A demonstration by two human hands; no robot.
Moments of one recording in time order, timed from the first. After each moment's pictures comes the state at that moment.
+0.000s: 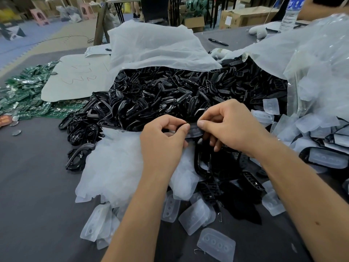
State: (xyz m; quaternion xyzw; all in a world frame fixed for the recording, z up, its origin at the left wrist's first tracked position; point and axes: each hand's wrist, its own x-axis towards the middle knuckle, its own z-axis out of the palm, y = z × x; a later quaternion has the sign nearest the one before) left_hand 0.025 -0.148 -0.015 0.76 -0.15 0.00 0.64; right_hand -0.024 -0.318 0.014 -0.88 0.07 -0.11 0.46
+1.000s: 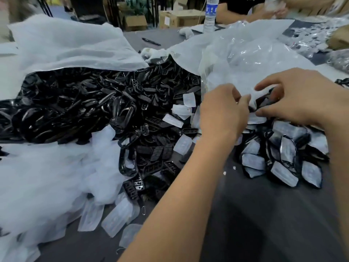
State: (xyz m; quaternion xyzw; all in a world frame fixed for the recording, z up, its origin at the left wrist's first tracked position) left_hand -0.087 -0.362 0.040 0.77 -0.34 -0.08 0.52; right_hand -0.190 -0.467 0.103 -0.92 0.36 -0.08 0.10
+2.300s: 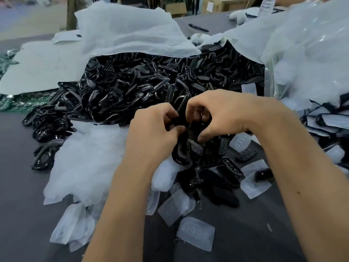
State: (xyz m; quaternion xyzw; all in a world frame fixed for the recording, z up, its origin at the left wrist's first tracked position) left_hand 0.024 -0.159 -0.002 0.88 -0.28 0.03 0.38; right_hand -0.032 -0.340 0.048 -0.98 0.03 0.10 0.20
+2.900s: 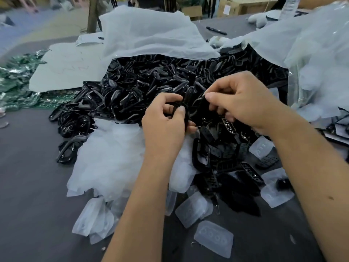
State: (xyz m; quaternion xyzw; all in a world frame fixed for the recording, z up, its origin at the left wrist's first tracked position) left_hand 0.024 -0.164 -0.001 0.73 -0.13 0.00 0.67; right_hand -0.018 -0.343 0.029 -0.87 0.06 -0.14 0.47
